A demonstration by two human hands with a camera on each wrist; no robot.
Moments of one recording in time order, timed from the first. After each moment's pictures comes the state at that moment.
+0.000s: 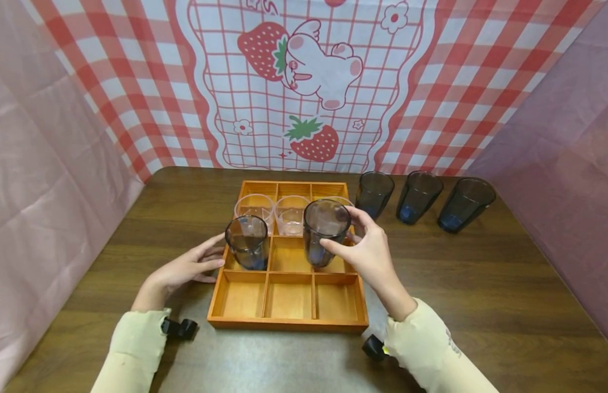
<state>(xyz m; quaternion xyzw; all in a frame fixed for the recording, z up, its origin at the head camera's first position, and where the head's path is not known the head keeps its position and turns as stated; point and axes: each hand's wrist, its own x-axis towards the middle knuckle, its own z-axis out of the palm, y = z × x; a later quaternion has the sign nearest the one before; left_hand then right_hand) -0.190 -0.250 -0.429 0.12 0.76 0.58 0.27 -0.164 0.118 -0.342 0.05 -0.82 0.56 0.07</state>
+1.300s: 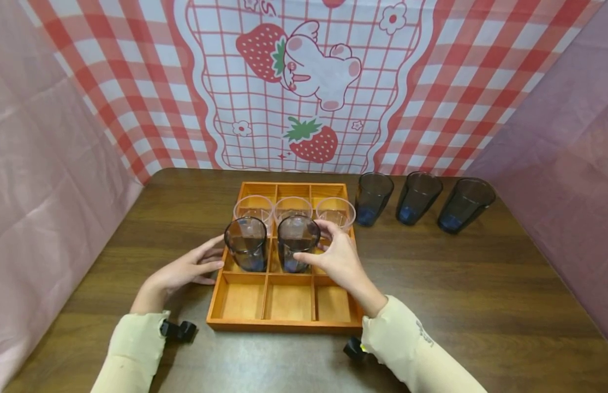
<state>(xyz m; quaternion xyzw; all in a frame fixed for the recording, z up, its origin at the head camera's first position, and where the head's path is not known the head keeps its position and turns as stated) -0.190 -0.249 -0.430 0.12 0.76 0.58 0.27 -0.176 0.081 -0.369 0.06 -0.83 0.56 0.00</state>
